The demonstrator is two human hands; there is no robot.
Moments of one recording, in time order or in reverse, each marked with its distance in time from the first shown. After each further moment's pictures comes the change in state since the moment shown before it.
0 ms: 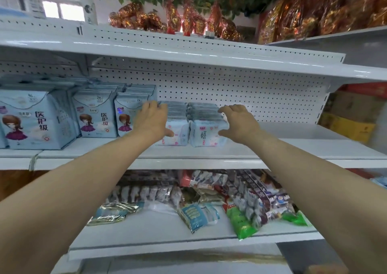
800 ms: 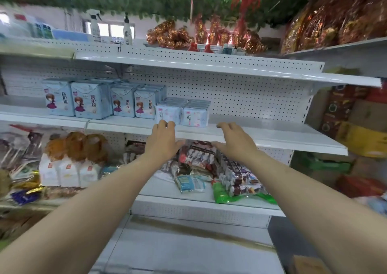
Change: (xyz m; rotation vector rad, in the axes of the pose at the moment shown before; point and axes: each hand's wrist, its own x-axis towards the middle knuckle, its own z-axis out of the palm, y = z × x) left_hand -0.255 0.151 -0.054 -0.197 0.103 -0.105; right_hand -0.247 0.048 -0.081 0.198 -0.030 -0.128
